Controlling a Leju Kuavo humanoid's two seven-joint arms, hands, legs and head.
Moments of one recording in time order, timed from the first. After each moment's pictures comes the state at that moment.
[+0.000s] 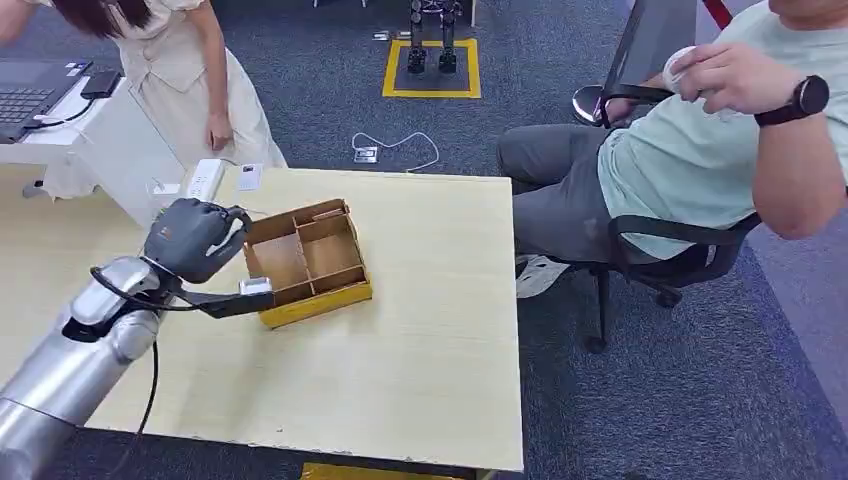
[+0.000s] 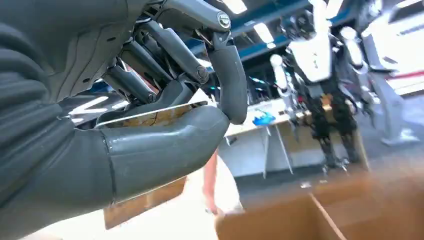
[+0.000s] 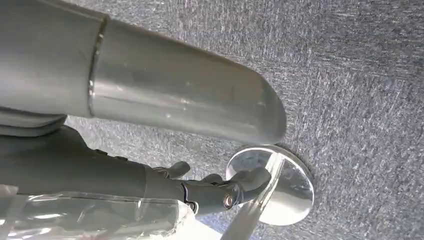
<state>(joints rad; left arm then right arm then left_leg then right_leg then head) -0.50 0.58 -0.45 -1.37 -0.95 0.06 -0.22 -0.16 -0.03 -0.79 -0.25 1.21 -0.29 -0.08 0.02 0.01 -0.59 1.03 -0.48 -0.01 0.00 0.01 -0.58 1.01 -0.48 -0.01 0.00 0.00</state>
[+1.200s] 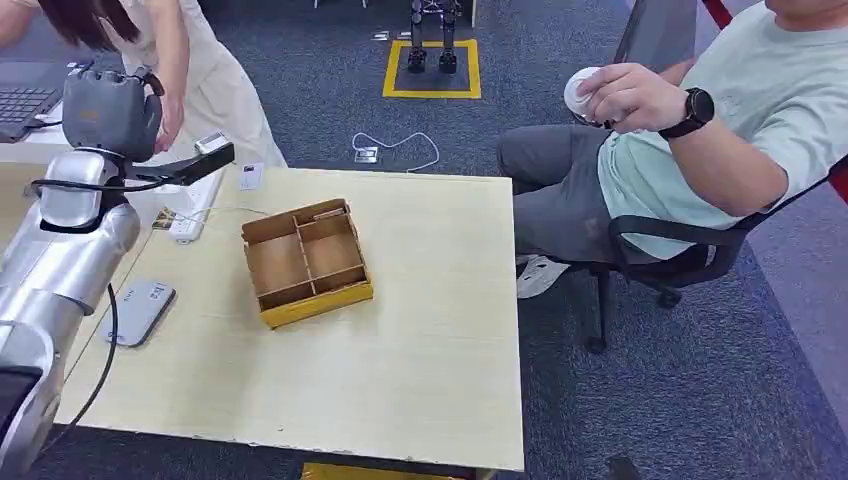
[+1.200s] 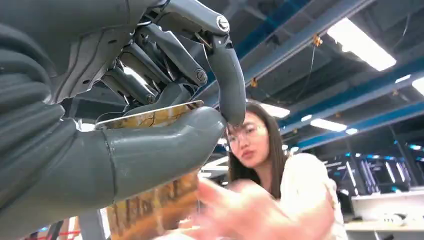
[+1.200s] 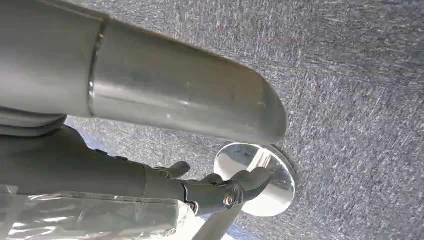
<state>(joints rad) -0.93 0.44 -0.39 -0.84 -1.30 0.37 0.03 -0.21 -0.01 -0.76 -0.25 1.29 -0.28 -0.04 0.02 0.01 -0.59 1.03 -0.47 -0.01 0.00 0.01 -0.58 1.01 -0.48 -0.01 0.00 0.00</state>
